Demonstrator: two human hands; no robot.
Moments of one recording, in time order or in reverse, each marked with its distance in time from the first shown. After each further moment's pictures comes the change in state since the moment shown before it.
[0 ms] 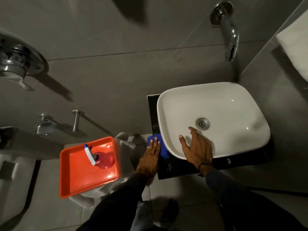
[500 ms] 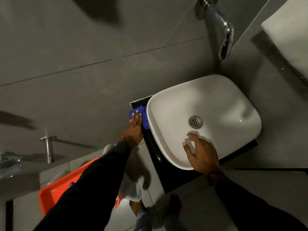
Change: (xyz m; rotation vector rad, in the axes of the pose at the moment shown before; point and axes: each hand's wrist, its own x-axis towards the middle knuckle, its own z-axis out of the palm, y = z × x) left_hand 0.149 -0.065 -0.118 0.020 0.015 0.156; right_hand 0.001 -0.003 0.000 -0.016 0.089 0.039
